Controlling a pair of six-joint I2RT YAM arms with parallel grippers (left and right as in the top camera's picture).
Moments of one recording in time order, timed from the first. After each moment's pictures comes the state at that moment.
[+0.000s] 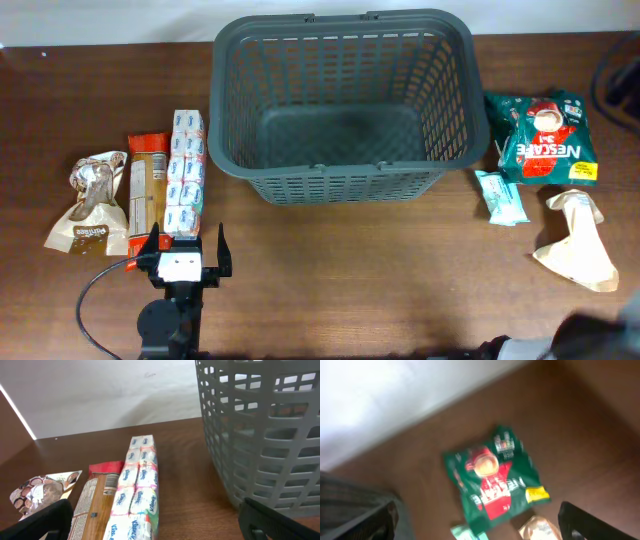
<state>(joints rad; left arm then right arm) -0.02 0.01 0.05 -0.16 -0.06 0.13 -0.53 1.60 1.85 -1.05 -0.21 0.07</state>
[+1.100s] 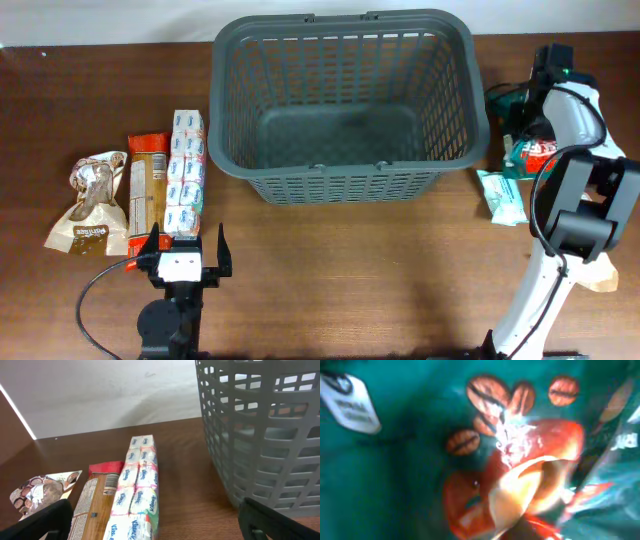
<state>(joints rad) -0.02 0.01 0.05 -0.16 -0.06 0.13 -0.26 2.31 1.89 -0.90 0.23 -0.02</state>
